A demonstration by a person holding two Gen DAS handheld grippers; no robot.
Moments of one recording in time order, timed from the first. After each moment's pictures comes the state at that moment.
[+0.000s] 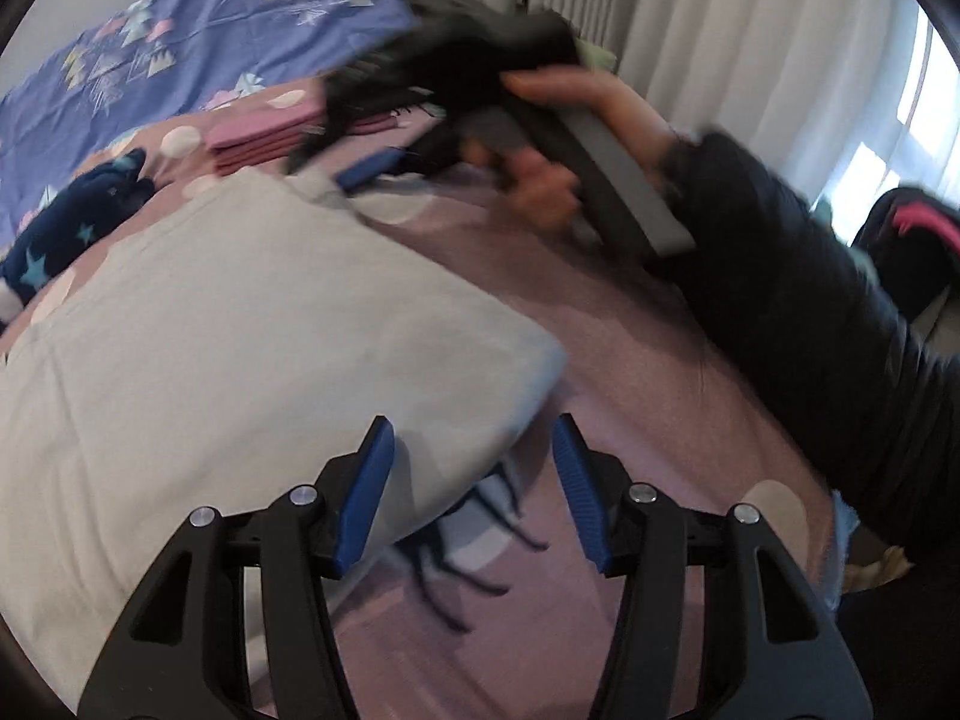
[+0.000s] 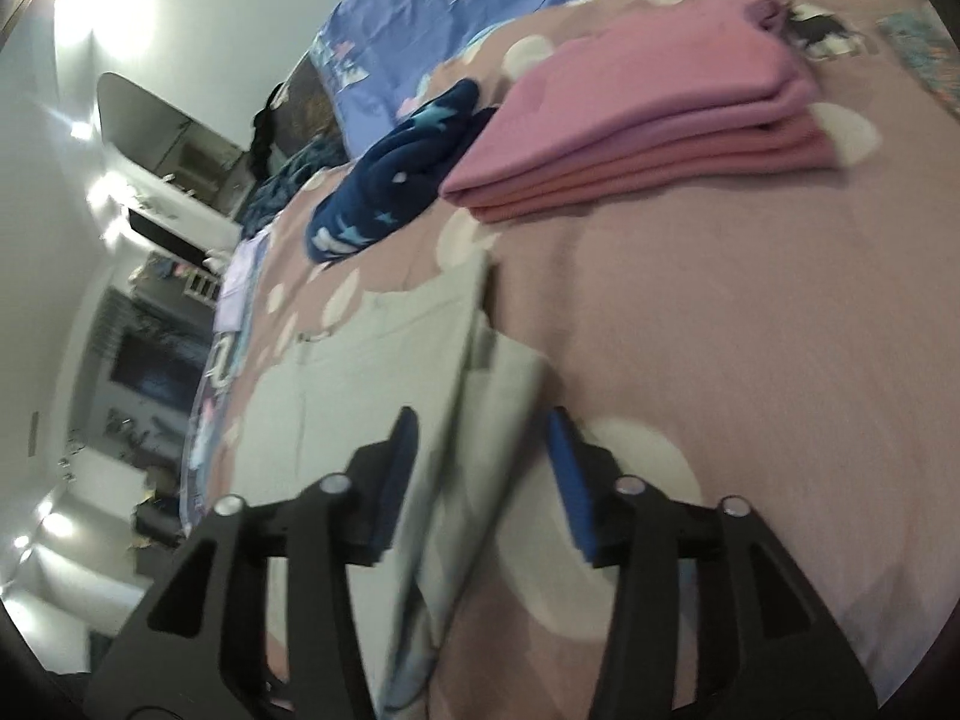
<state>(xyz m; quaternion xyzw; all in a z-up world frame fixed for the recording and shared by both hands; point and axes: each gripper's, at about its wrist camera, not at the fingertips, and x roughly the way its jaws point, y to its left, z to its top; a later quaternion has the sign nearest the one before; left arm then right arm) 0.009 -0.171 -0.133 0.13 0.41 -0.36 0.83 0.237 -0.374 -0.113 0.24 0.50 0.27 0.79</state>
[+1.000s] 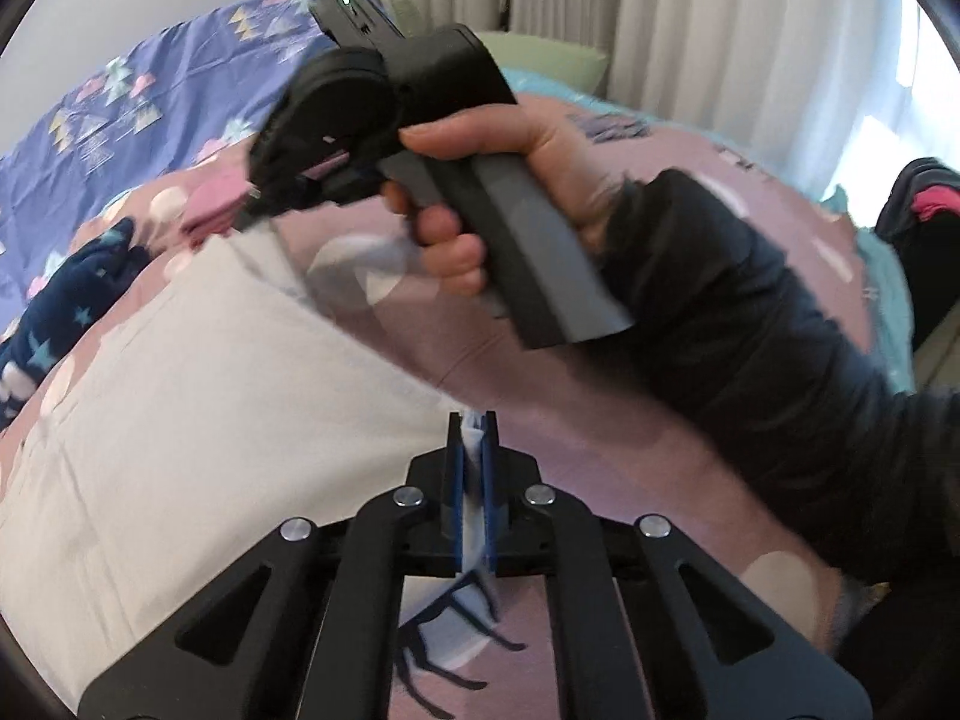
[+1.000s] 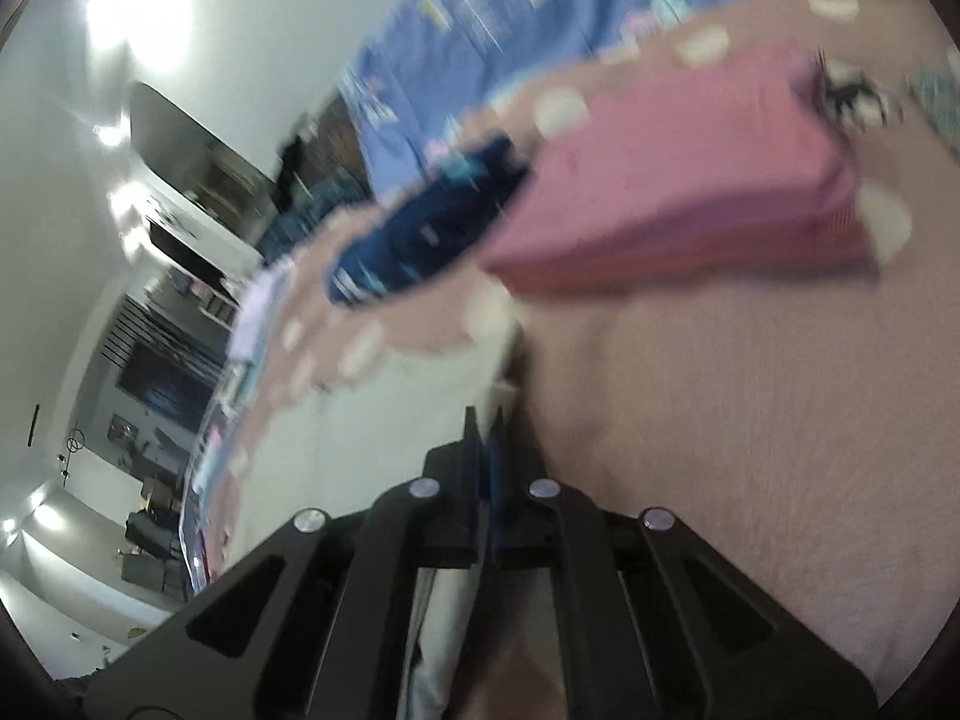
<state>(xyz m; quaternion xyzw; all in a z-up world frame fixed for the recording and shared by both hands) 0.026 -0.214 -0.112 0.16 0.37 -0.37 0.84 0.240 -0.372 -0.087 0.24 0.41 0.28 0.83</state>
